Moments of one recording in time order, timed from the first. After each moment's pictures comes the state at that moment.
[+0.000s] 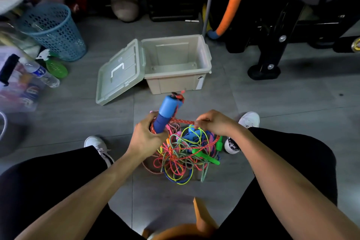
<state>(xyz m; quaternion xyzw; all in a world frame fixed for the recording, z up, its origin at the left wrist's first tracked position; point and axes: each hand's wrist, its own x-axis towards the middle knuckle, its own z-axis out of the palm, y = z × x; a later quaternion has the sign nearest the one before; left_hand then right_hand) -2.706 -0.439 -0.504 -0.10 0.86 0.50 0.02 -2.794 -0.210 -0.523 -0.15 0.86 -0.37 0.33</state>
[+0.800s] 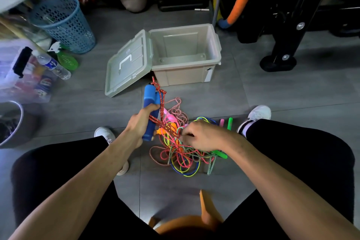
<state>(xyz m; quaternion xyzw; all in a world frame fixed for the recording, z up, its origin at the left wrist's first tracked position) -2.727 -0.461 -0.501 -0.40 0.66 0.62 0.17 -2.741 -0.258 -0.485 -0.29 0.87 -0.21 0.35</state>
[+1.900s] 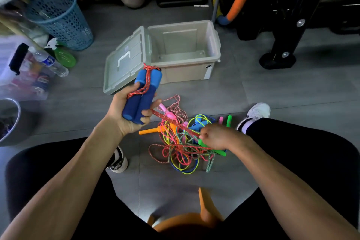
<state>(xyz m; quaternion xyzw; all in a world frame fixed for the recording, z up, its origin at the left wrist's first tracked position) -2.746 -0.499 -0.479 -0.28 0.40 0.83 0.28 -2.746 -0.233 -0.518 -0.18 0.90 -0.11 0.39</state>
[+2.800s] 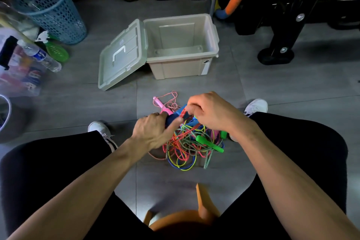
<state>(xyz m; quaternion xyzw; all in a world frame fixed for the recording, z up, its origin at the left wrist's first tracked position) -2.711 -0.436 -0.532 0.02 0.99 0.09 0.11 -2.774 -0.244 -0.480 -0.26 0.91 -0.28 0.17</state>
